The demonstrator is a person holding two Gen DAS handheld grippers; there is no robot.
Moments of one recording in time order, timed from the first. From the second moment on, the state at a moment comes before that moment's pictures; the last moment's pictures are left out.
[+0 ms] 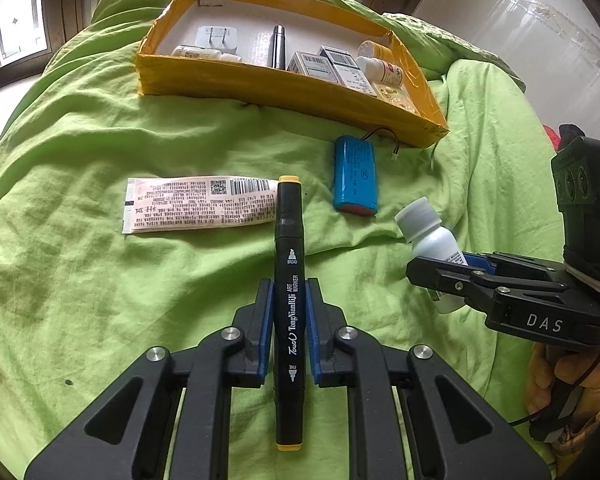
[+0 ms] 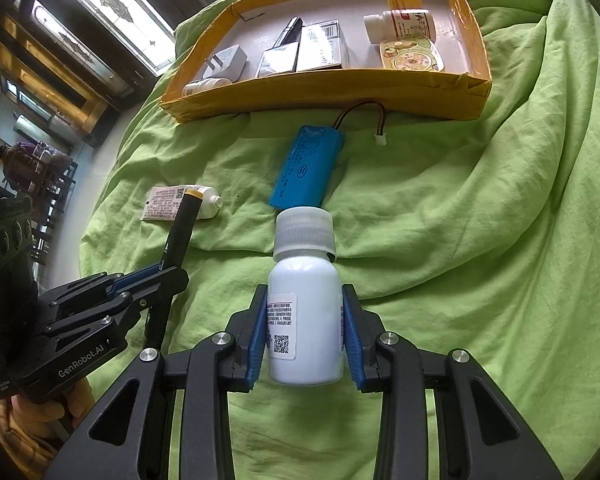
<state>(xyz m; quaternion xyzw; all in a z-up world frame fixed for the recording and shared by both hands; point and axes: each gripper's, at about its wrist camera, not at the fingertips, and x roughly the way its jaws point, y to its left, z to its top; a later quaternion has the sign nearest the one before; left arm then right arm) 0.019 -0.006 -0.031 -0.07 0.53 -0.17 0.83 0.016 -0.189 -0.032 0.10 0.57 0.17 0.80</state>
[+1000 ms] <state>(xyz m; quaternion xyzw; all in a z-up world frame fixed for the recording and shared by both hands) 0.017 0.011 -0.016 -0.11 0.49 -0.15 0.85 0.011 -0.191 -0.018 0.10 0.54 0.17 0.82</state>
